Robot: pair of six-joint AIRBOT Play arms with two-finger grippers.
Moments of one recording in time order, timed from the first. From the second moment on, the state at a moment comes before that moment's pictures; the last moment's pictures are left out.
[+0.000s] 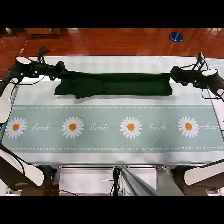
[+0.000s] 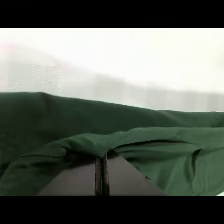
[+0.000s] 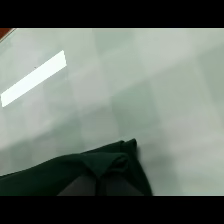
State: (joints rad) left arm 0.17 -1.94 1.61 0.69 -0.98 -1.23; right arm -0.24 -1.75 1.28 -0.64 0.58 1.16
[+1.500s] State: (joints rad) left arm 0.25 -1.68 1.61 0.63 -1.08 -1.21; right arm -0.34 -1.81 1.28 -0.67 0.96 1.31
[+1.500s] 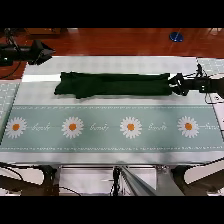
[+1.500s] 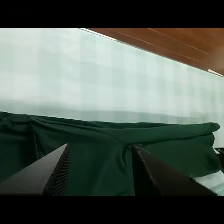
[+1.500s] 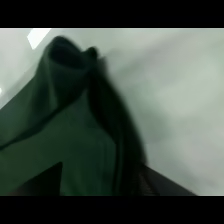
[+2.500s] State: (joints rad) left arm -0.17 -1.72 1.61 0.50 -1.11 -1.36; right arm -0.37 -1.35 1.28 -0.84 1.28 1.32
